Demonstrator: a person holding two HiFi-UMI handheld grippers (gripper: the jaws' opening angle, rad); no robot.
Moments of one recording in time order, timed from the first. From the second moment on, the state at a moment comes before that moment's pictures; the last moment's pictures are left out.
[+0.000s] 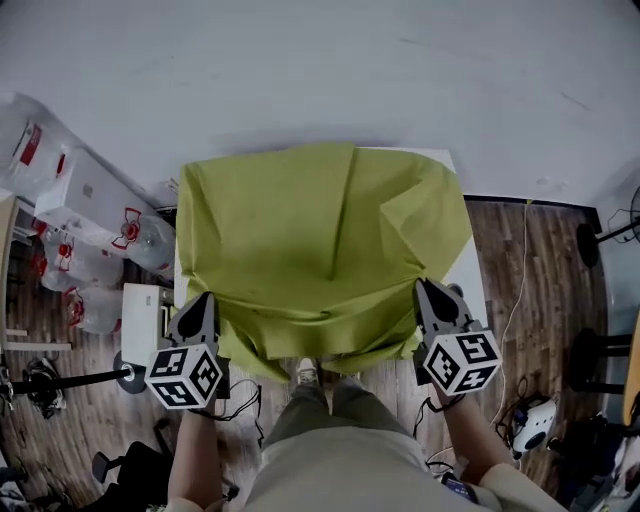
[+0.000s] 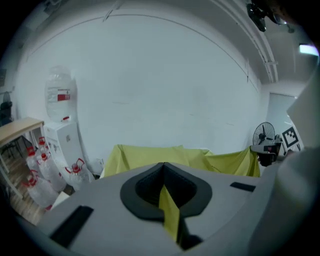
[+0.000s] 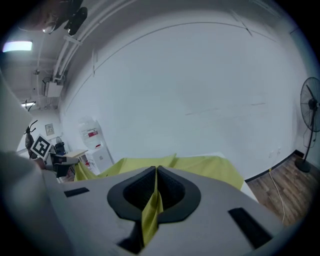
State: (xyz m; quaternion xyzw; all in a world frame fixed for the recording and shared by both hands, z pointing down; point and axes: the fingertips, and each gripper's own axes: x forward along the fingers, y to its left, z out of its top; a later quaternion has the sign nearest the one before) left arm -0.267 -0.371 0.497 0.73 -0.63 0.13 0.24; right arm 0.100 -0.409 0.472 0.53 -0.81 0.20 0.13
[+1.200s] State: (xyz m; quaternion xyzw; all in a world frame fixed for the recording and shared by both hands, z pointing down) left arm -0.298 -0.367 0.286 0.76 -0.65 0.02 0.02; right arm 0.101 -0.389 0.254 0.55 -0.83 0.04 0.01
